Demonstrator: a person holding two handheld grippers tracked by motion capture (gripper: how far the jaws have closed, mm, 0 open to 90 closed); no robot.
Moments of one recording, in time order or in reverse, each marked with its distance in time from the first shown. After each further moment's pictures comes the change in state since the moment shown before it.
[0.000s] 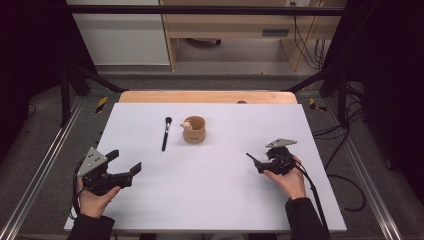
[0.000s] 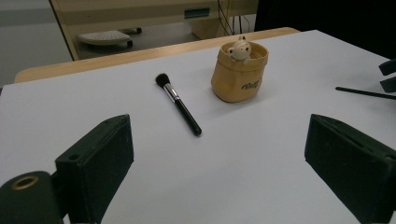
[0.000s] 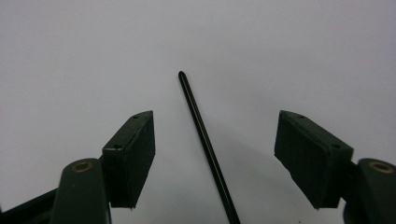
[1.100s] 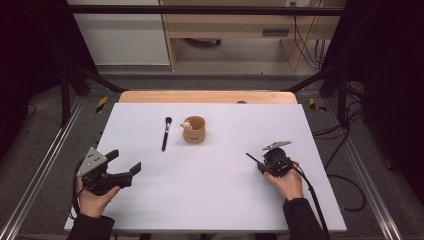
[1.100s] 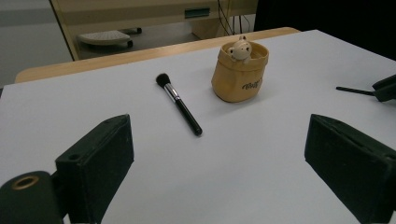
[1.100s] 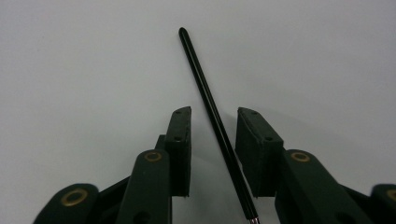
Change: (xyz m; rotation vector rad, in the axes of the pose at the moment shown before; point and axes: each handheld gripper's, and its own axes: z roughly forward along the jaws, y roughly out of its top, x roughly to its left) left arm 0.001 0.000 0.000 0.001 0.001 0.001; right arm 0.001 -0.006 0.013 0.125 0.013 0.018
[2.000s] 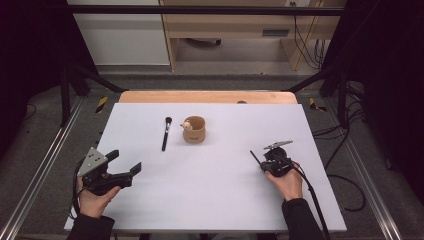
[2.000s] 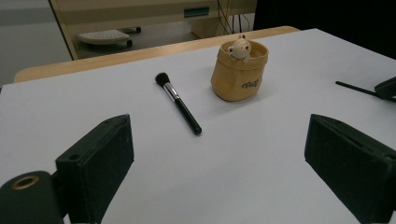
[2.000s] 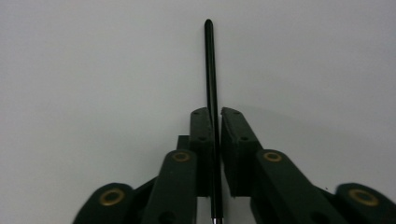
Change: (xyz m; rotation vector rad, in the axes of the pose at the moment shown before) left arm 0.000 0.000 0.000 0.002 -0.002 0.002; right arm 0.000 0.001 -0.003 0.025 0.015 0.059
